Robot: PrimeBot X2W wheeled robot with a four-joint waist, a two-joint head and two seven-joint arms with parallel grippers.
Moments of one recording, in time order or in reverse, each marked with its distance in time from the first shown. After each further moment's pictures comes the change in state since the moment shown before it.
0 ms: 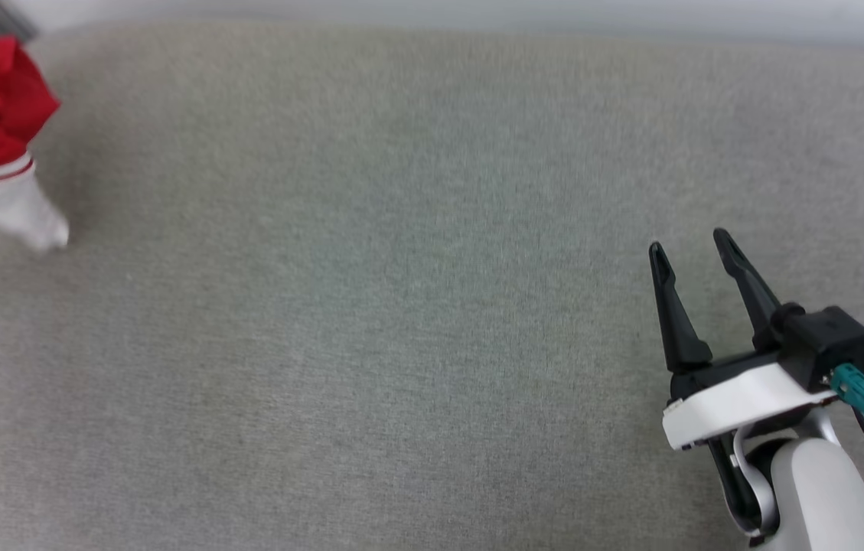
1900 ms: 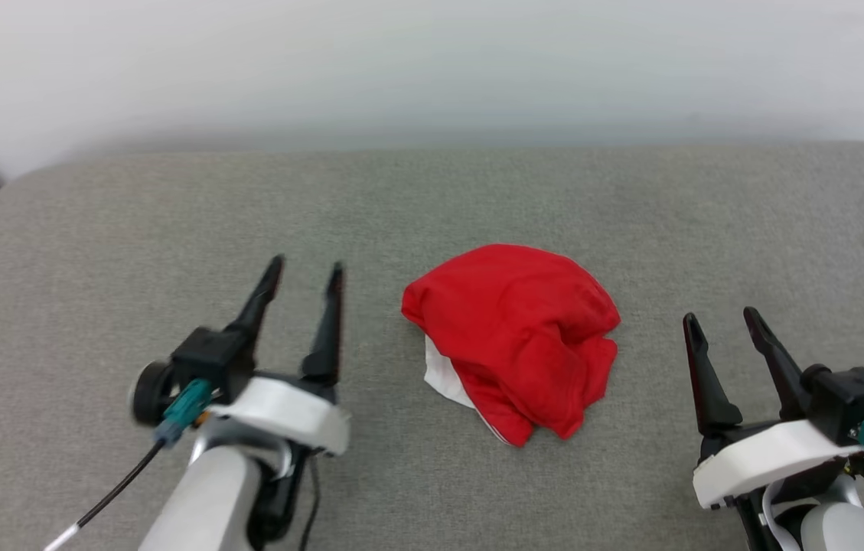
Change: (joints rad) left arm 0.556 -0.430 -0.298 -0.531 0.134 0.061 -0.236; right arm 0.146 0.000 -0.082 -0.019 0.046 0.000 0.054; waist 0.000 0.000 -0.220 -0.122
